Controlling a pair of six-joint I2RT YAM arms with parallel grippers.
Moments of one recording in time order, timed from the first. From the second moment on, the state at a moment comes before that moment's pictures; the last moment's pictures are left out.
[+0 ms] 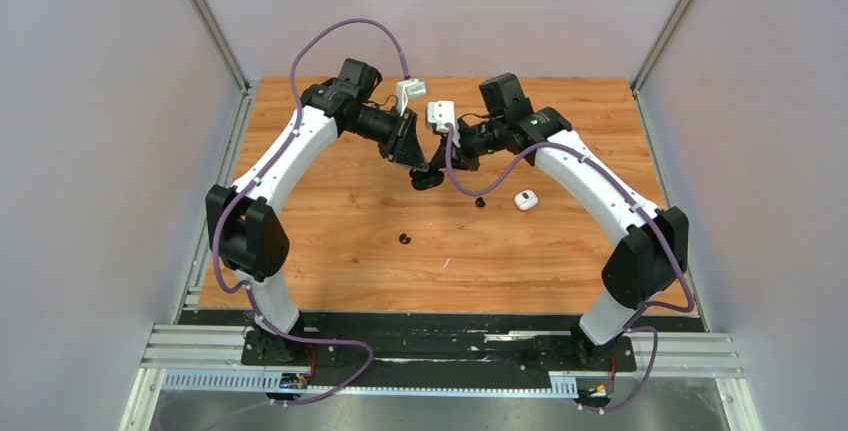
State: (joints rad) left arm -0.40 1.79 1.75 -0.95 0.97 0.18; right arm 0.54 1.66 1.59 -0.69 -0.79 -0.81
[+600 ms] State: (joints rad) left arm -0.40 1.79 1.74 -0.94 0.98 0.18; right arm 0.56 1.66 1.58 -0.69 -0.79 -0.81
